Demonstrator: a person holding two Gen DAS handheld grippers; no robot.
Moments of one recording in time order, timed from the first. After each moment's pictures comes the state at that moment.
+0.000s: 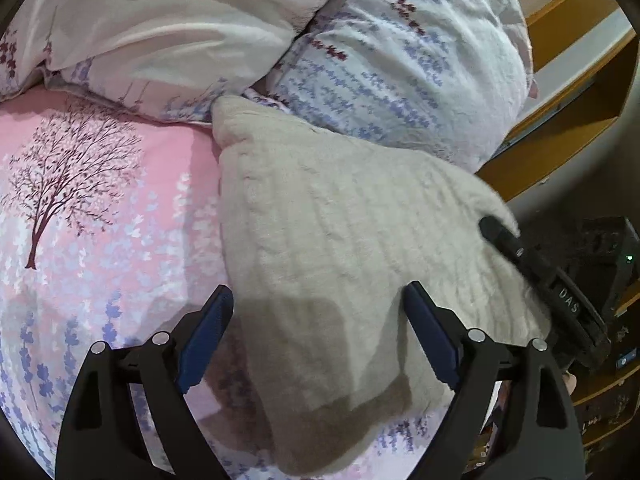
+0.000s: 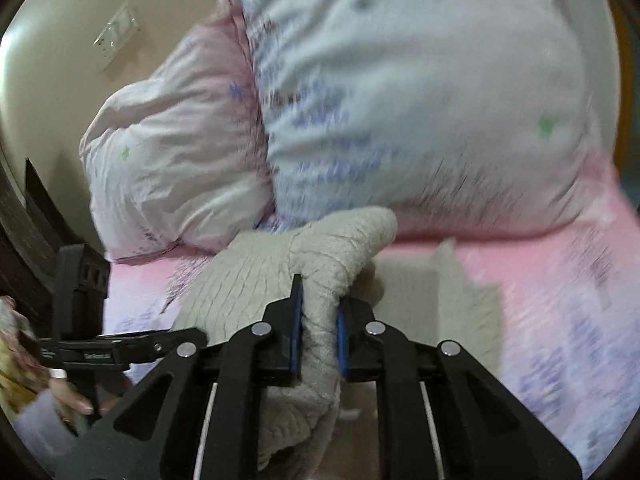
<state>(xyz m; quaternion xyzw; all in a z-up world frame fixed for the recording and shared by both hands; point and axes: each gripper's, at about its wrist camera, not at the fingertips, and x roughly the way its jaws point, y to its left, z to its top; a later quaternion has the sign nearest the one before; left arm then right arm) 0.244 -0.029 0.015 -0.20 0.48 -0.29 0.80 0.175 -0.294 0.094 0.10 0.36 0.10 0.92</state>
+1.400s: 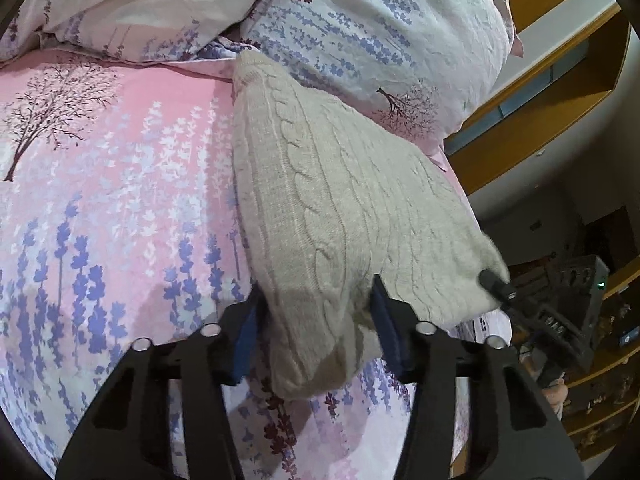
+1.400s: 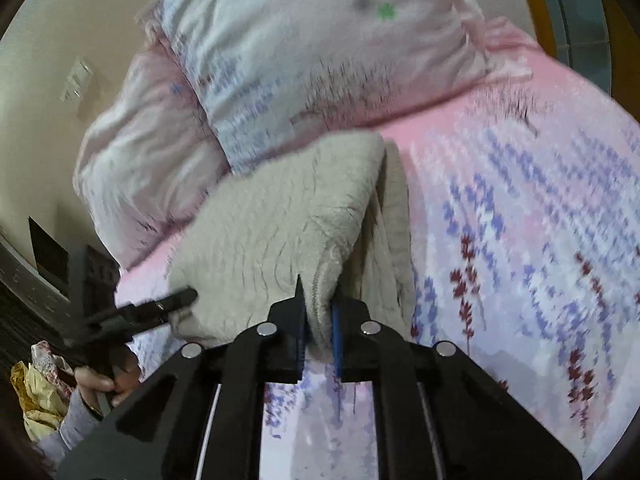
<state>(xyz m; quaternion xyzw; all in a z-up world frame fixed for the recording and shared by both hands) 0.192 -0.038 0.006 -0.17 0.50 -0.31 0.79 0.073 -0.374 0.055 0.25 0.40 0.07 0.88</state>
